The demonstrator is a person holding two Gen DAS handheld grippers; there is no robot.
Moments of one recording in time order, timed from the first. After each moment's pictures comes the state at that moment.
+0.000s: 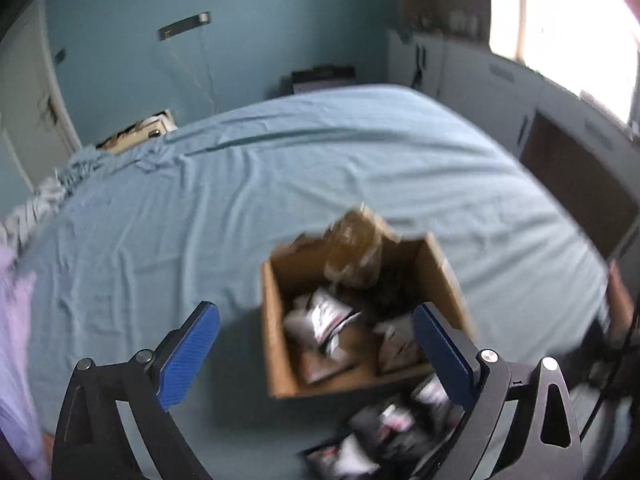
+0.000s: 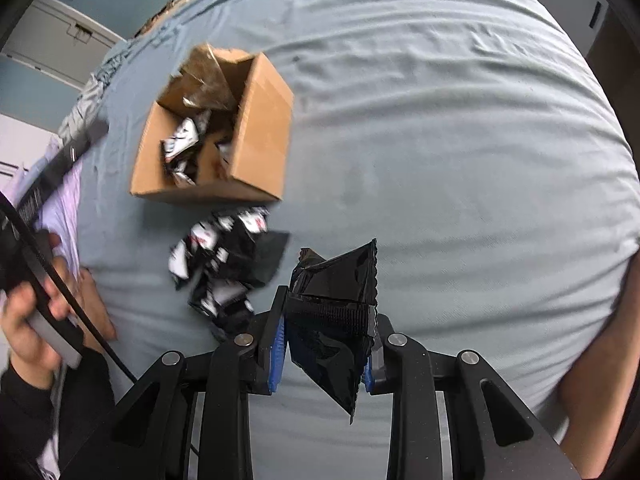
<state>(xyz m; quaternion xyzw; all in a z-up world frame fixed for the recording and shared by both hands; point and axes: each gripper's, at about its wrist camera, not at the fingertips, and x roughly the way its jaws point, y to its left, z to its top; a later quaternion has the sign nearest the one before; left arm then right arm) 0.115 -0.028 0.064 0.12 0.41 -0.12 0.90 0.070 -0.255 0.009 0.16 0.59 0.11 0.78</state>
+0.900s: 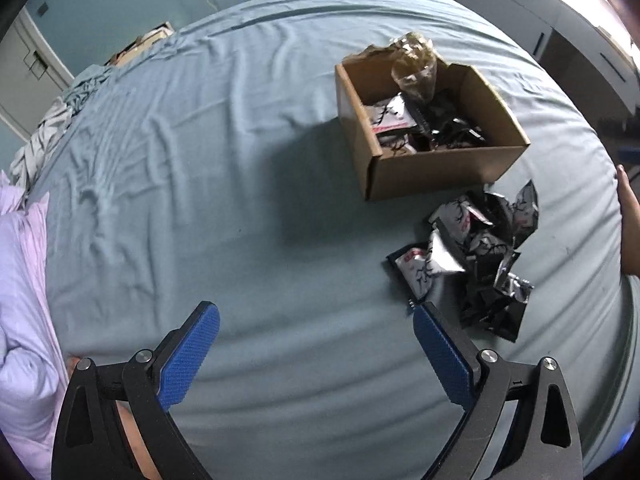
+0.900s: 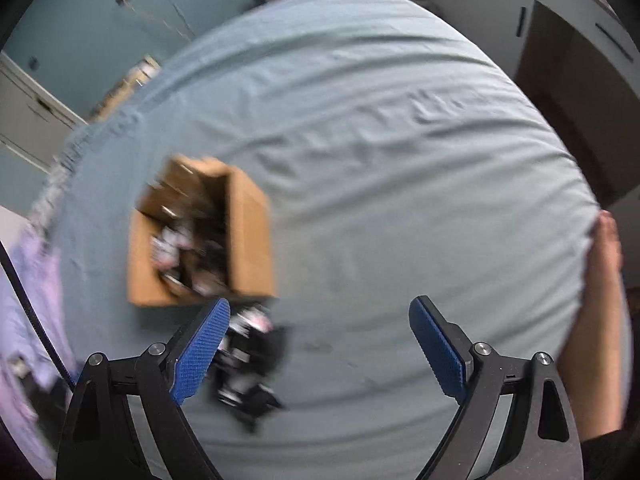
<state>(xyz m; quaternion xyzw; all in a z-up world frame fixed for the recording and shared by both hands) 0.050 0.064 0.022 0.14 0.56 -0.10 0.81 0.047 -0.268 0.040 0.18 0.53 -0.03 0.83</state>
